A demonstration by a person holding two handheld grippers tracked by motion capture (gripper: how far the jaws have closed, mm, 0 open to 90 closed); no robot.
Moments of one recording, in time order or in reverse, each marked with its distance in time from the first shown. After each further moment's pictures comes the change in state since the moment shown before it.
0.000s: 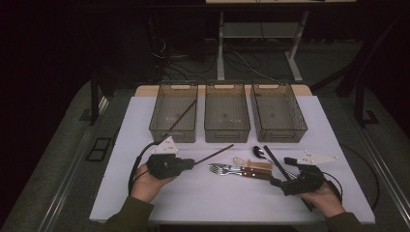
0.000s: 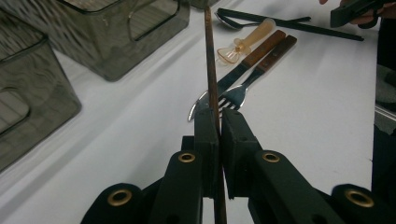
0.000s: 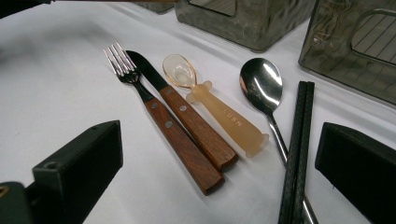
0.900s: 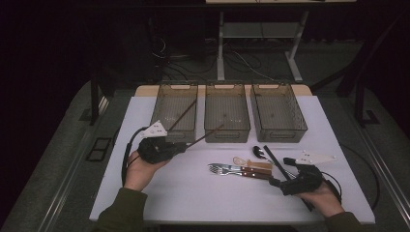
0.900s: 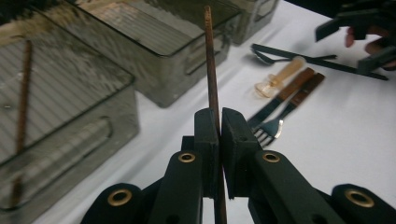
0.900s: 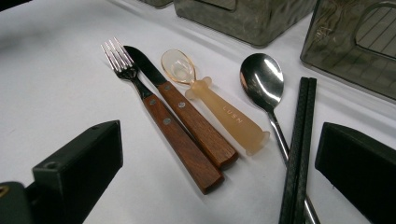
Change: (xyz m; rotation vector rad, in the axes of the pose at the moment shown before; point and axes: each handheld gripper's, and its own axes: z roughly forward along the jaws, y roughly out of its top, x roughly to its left) left arm 0.034 0.020 -0.020 -0.074 0.078 -0.059; right arm -0.001 -0.001 0.003 0.013 -0.003 0.001
